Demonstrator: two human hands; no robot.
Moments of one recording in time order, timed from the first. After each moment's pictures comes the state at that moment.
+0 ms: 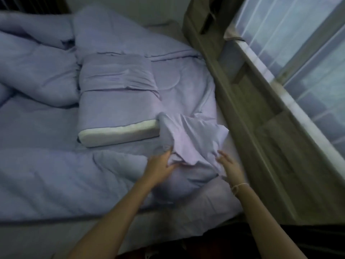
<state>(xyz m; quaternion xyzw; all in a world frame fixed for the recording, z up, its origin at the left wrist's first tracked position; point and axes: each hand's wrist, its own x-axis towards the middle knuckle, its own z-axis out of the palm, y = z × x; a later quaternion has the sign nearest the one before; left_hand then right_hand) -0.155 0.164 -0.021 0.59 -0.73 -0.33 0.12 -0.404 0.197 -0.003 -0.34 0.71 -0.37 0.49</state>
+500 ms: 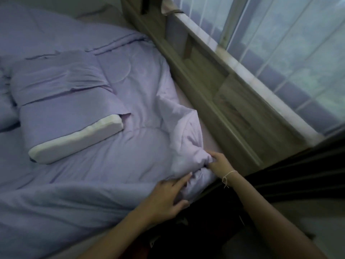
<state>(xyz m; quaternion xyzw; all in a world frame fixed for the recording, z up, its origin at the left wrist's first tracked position) -0.217 0.287 -0.007 0.26 -0.89 -0.36 0.08 -0.465 0.295 -0.023 -0.41 0.73 -0.34 0.42</state>
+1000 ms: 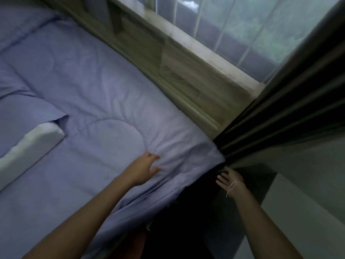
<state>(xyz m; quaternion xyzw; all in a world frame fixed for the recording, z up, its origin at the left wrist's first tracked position) -0.311 0.242 -0.060 0.28 -0.89 -0.33 -0.16 -0.537 0.472 -0.096 0.29 0.70 -0.52 0.39</state>
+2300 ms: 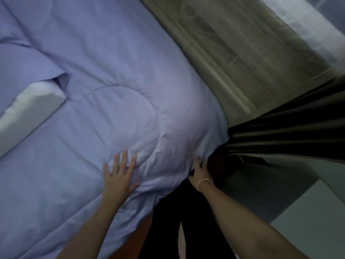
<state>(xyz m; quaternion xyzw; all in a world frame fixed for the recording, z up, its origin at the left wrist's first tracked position) -0.201 0.300 -0.184 0.39 -0.90 0.02 -0.16 -0.466 0.437 -0.265 -0.29 0.82 -0.06 0.49</state>
